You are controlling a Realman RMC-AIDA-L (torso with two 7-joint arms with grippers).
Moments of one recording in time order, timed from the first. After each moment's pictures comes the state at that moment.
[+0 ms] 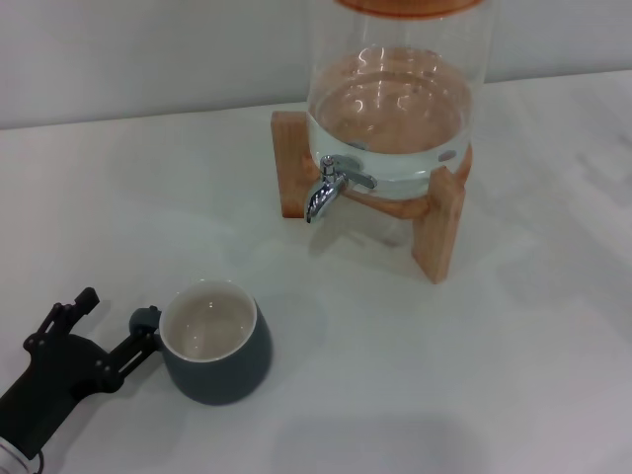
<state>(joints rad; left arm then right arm) -0.38 -2.09 0.67 -0.07 -1.80 -1.30 2.67 0.29 2.00 -0.46 -0.70 1.69 1.30 -1.95</state>
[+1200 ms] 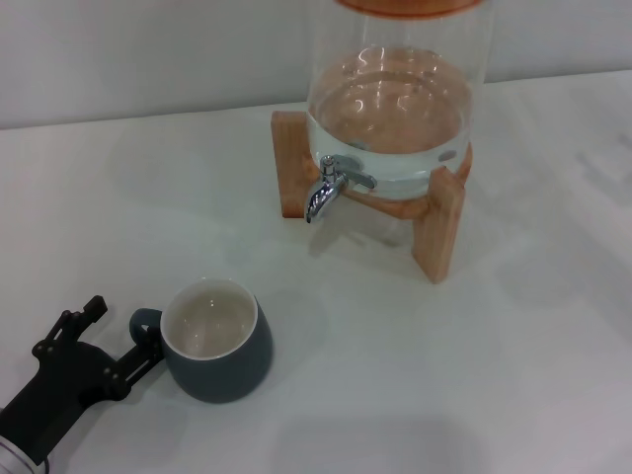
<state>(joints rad) -0.37 -2.09 0.67 -0.06 -1.77 -1.27 2.67 0.29 2.00 -0.46 -0.70 1.70 1.31 -1.95</state>
